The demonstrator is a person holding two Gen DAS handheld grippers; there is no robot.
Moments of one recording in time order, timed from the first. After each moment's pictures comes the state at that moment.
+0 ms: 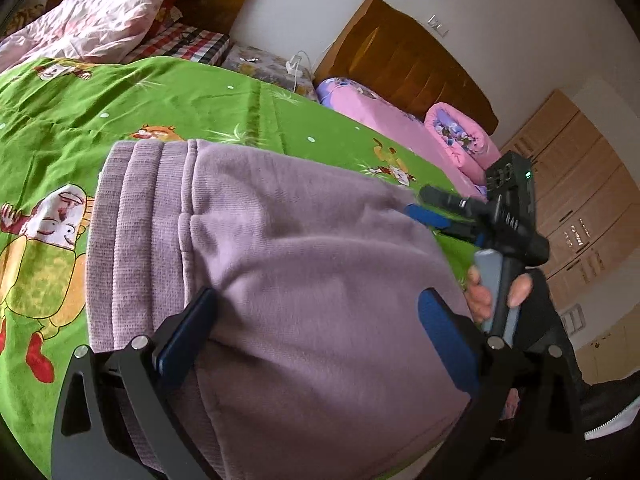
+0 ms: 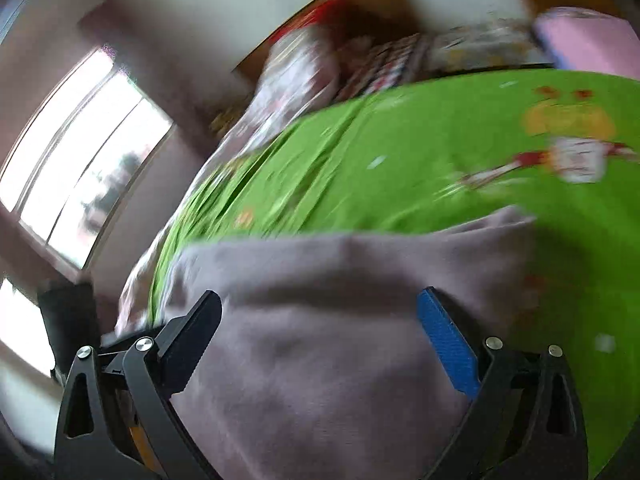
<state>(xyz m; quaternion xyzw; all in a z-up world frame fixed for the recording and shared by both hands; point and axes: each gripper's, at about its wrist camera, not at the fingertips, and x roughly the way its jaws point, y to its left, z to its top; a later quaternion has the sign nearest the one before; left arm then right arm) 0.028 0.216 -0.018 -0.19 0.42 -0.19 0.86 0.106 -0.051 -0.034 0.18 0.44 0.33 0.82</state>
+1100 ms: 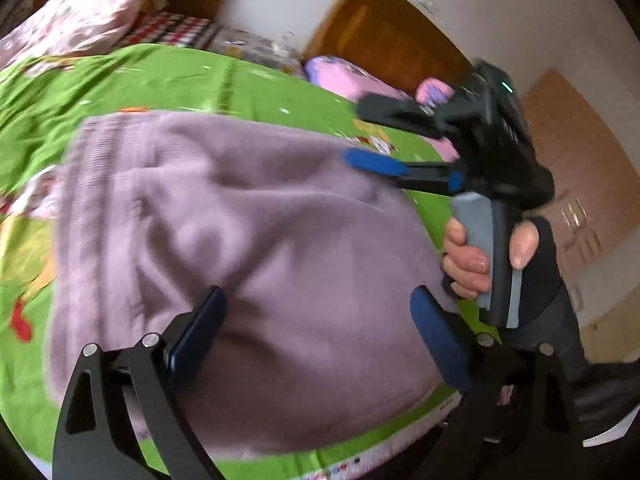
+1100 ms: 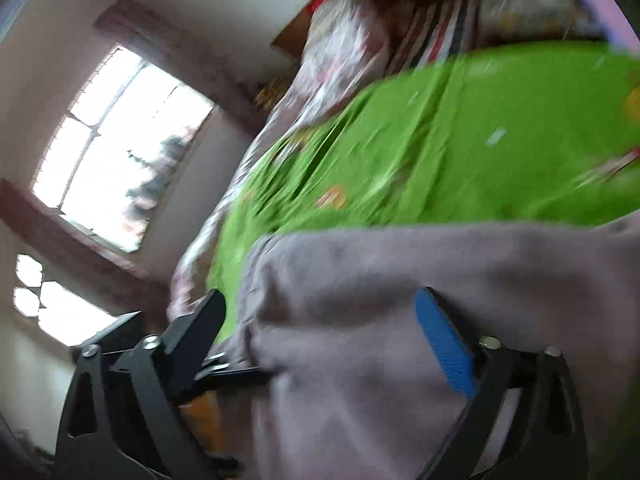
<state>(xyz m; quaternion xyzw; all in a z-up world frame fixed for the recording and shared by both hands) 0.005 0.190 -0.011 -0.17 0.45 -0.20 0.85 0.083 0.005 -0.007 0.18 0.46 0.41 0.77</state>
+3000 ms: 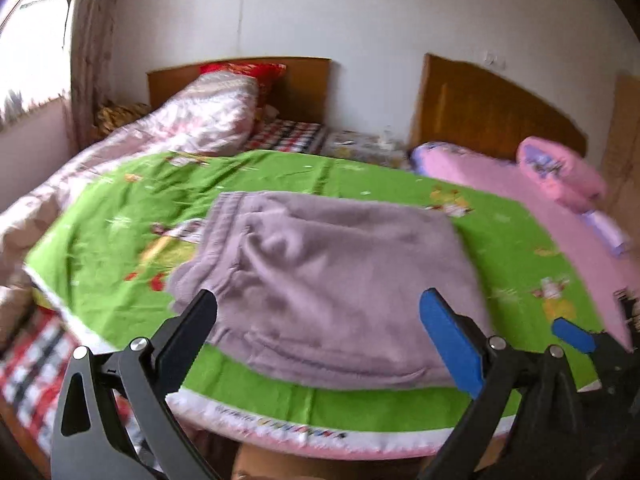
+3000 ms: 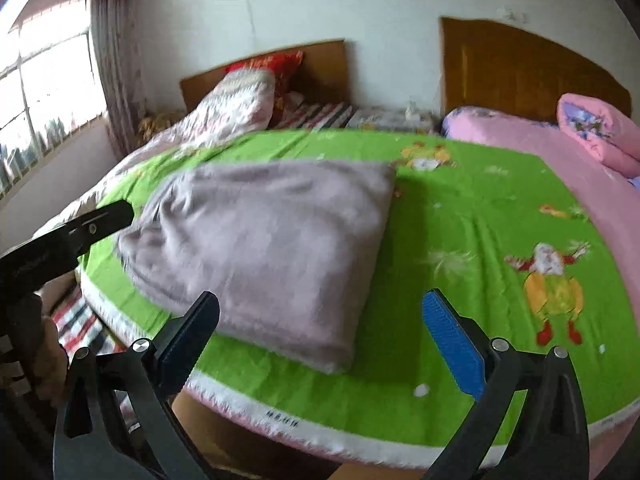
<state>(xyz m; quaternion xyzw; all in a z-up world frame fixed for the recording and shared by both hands) -0.110 0.110 0.039 -0.05 0.31 0.07 0.95 -0.160 -0.057 -0.007 -0.01 0.36 0.16 0.92</state>
